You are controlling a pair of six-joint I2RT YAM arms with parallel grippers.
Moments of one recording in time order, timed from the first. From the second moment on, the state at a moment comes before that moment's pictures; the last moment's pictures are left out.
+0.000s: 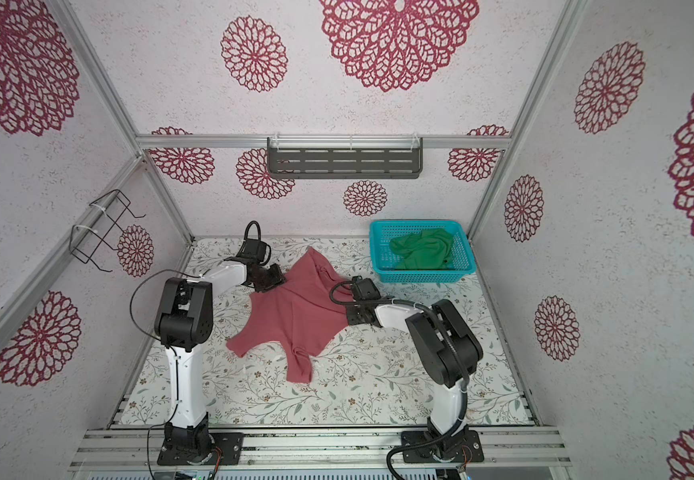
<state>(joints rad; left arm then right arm) -0.18 2.29 1.73 -0.49 0.21 -0.51 0.57 1.82 1.00 -0.18 0.03 0.33</state>
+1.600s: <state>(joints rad) -0.42 1.40 0.62 -0.39 0.05 -0.91 0.65 1.77 0.97 -0.24 0.03 0.47</state>
